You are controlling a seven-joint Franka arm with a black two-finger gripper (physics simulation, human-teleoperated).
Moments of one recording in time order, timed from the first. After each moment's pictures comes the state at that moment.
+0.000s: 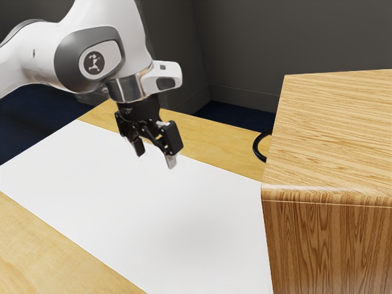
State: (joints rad) arm -0.14 -0.02 0.13 -1.55 0.02 1.55 0.00
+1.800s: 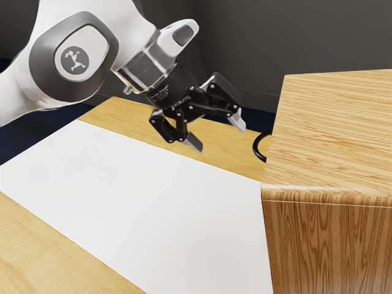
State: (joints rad) arm -0.14 -0.15 0.00 -1.67 -0.35 1.91 -0.53
